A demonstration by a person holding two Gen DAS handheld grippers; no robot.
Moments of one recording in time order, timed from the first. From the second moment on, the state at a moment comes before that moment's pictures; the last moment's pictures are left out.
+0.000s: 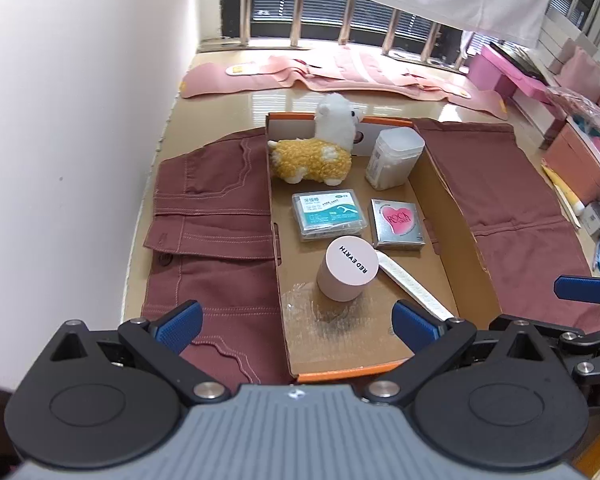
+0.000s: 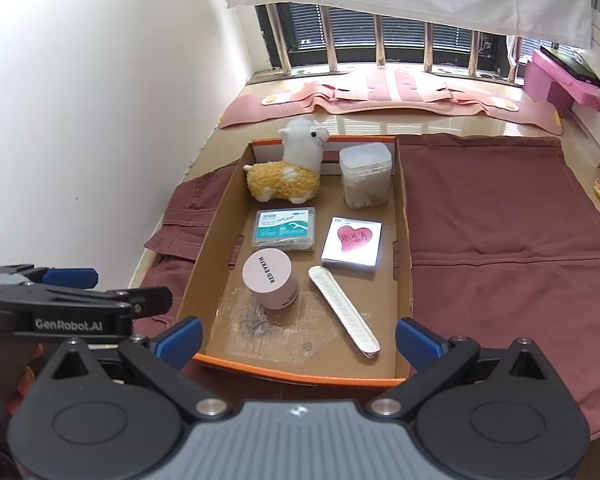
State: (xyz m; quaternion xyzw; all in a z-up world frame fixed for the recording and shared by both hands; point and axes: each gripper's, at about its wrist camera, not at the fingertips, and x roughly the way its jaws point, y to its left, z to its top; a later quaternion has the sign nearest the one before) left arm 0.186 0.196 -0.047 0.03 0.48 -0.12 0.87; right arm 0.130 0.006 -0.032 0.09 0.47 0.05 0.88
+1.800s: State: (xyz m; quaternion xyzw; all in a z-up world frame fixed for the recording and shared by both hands) left arm 0.136 0.190 -0.024 0.04 0.46 -0.07 0.88; right arm 0.109 0.004 -0.013 0.09 0.48 0.00 0.87
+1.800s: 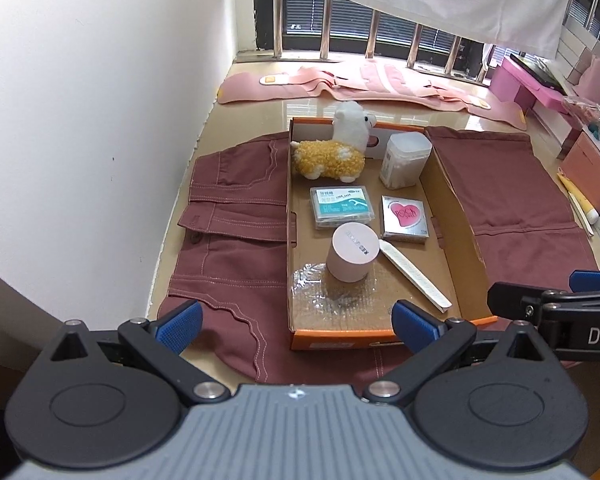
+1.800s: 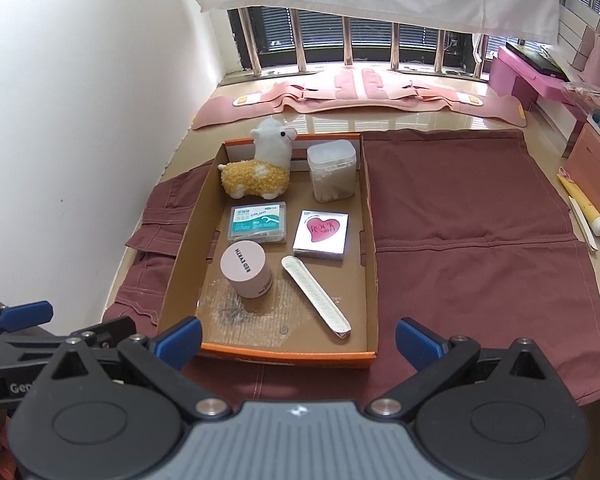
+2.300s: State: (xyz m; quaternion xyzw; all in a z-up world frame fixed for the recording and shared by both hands) left arm 0.145 0.192 -0.029 0.04 0.48 -0.07 0.87; right arm 0.117 0.007 -0.014 0.08 0.48 -0.01 0.87
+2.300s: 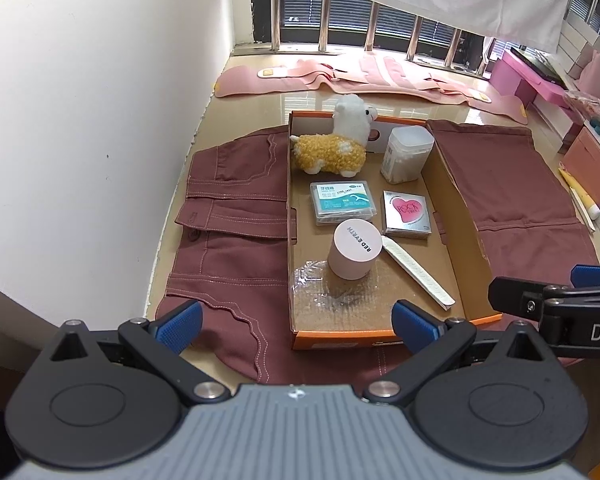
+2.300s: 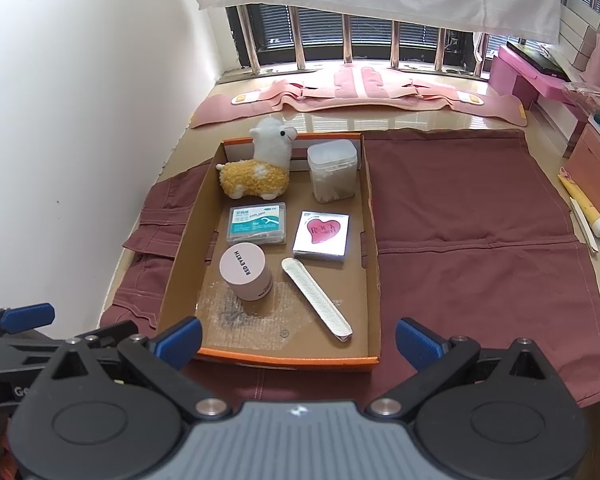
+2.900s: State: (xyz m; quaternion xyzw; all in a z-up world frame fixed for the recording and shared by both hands) left arm 0.149 0.189 -0.031 0.03 0.48 -0.07 0.87; right arm 0.116 0.004 -0.015 0.09 0.48 -0.01 0.87
